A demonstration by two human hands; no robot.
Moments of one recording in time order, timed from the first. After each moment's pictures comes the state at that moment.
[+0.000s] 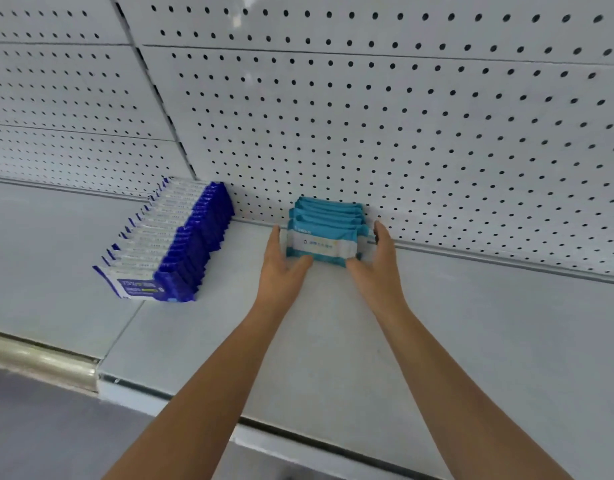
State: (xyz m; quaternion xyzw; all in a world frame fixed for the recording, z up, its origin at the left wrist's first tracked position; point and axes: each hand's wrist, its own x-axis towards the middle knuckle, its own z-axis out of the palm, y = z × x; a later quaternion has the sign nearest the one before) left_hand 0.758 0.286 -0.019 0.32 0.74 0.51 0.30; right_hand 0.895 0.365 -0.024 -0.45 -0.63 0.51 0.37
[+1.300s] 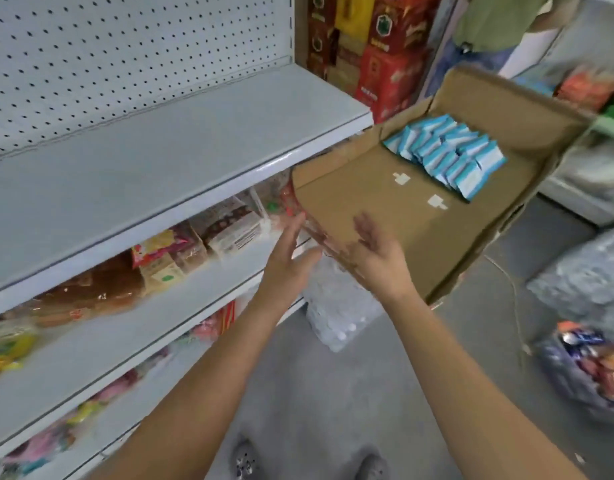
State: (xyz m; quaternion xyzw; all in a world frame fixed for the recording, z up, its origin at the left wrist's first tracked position) left_hand 1.275 -0.003 -0.051 0.60 0.43 0.32 0.60; right_hand 1.431 -0.064 -0.037 -0.68 -0.37 0.37 0.51
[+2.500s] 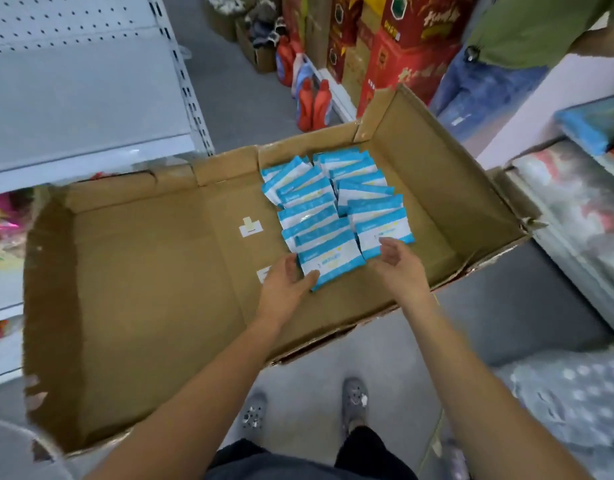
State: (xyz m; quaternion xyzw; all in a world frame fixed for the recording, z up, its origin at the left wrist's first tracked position) left_hand 1.832 0.064 -0.143 0.49 0.66 0.26 0.50; right_hand 2.042 0.063 -0.128 -0.75 -0.39 0.41 0.34
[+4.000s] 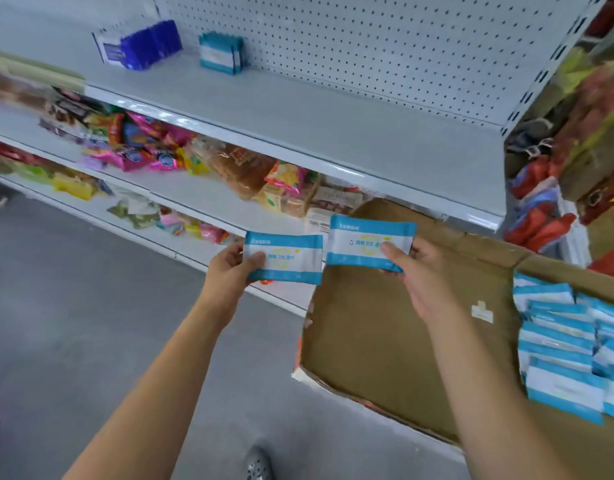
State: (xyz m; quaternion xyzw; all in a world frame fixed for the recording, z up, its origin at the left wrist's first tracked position) left_hand 1.428 -0.112 -0.060 0.15 0.64 0.66 0.37; right_hand 1.654 0.074 -0.030 -0.43 -0.53 0.66 0.32
